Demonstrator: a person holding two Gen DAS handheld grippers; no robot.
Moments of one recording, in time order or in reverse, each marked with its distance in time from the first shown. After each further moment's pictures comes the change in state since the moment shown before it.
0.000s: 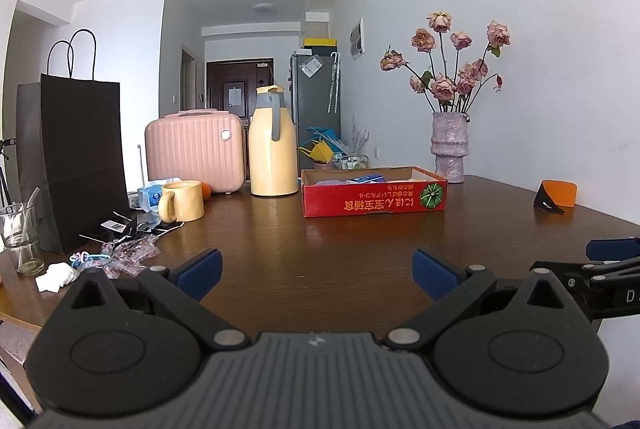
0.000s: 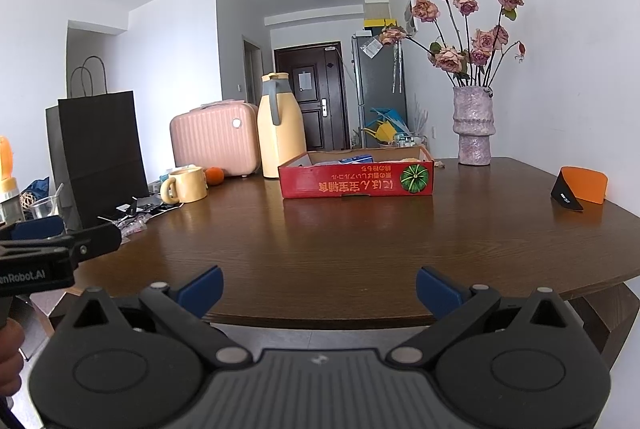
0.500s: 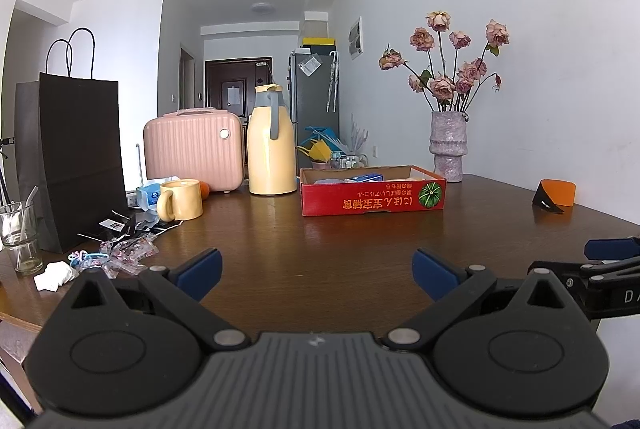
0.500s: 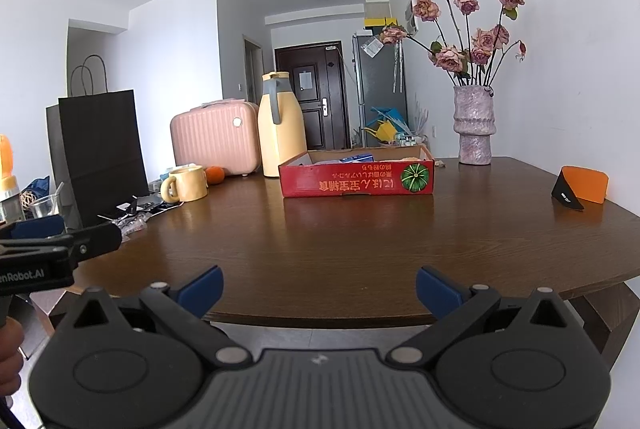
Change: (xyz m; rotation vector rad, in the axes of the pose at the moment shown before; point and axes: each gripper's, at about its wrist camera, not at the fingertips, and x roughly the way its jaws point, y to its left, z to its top) left arm 0.001 0.001 0.000 0.001 0.002 -0.004; right arm 0.001 0.002 0.000 -0.002 0.000 -0.001
